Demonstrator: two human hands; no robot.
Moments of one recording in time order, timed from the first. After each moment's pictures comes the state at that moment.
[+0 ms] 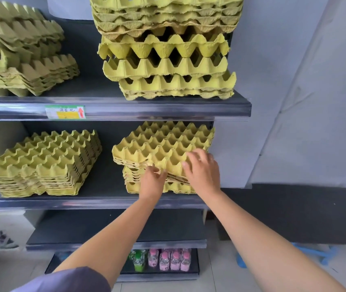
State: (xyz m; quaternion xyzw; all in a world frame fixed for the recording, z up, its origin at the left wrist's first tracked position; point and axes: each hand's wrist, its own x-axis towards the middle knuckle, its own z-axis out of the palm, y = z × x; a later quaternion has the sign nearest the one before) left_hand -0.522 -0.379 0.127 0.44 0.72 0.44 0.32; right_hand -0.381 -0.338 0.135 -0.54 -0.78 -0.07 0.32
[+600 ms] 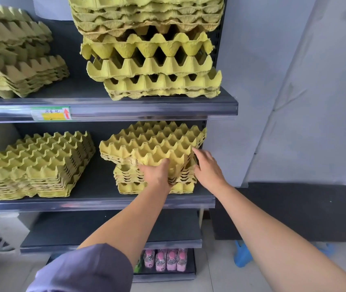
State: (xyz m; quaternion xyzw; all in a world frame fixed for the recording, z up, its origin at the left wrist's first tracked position) left_hand -0.470 -0.348 0.151 0.09 0.61 0.61 0.51; right_hand -0.330 -0.316 0.139 -0.55 -0.78 0.14 0.25
